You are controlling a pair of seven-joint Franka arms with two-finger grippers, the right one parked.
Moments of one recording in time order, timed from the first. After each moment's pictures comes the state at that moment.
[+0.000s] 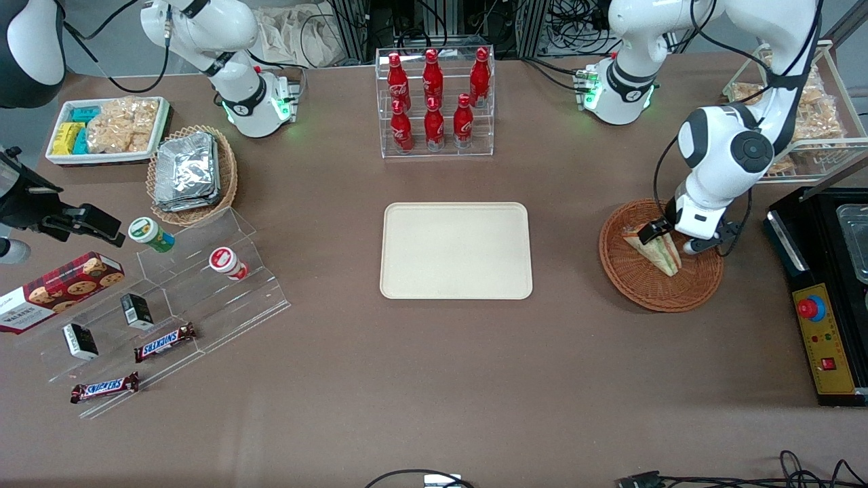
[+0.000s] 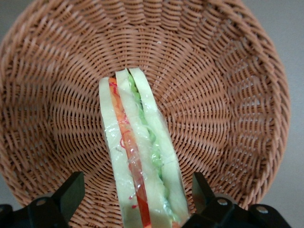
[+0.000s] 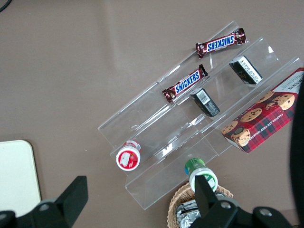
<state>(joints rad) 0.17 0.04 -0.17 -2.58 0.00 2.62 -0.40</state>
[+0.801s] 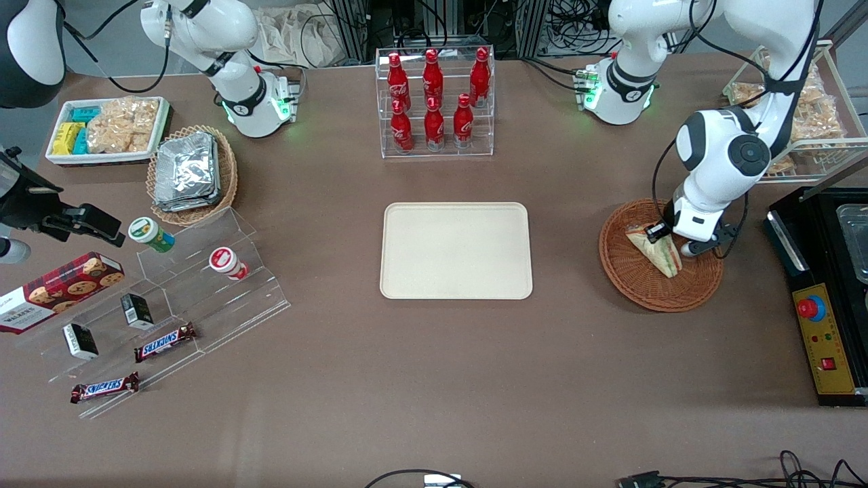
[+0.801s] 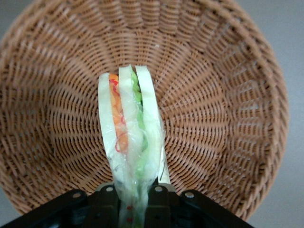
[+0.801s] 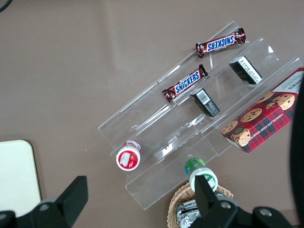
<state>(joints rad) 0.17 0.03 -0.17 -2.55 0.00 2.60 -0.40</state>
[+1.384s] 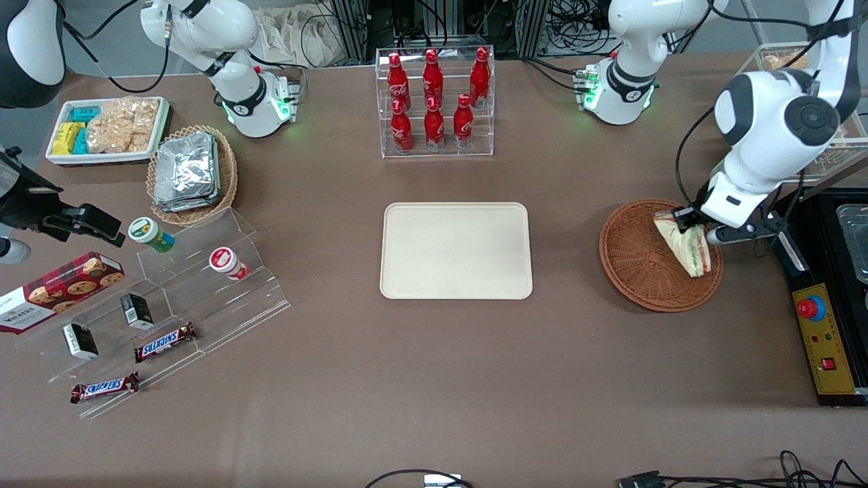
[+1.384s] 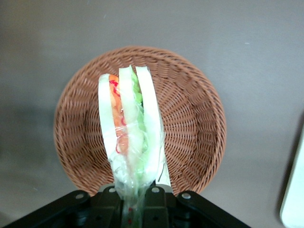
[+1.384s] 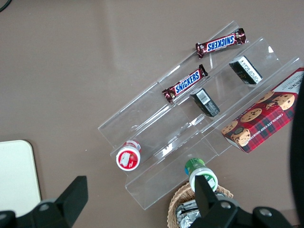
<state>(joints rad) 0.16 -0.15 -0.17 -2.35 0.00 2.22 -0.09</state>
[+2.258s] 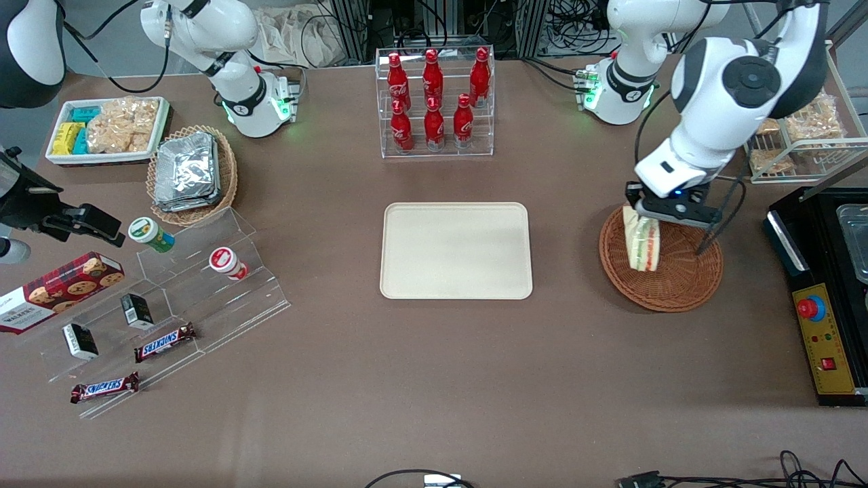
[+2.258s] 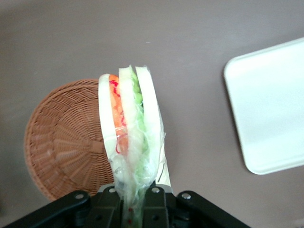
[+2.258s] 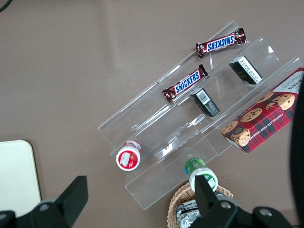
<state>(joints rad) -0.04 -0.20 -0.23 -2.29 -0.01 2.15 0.06</state>
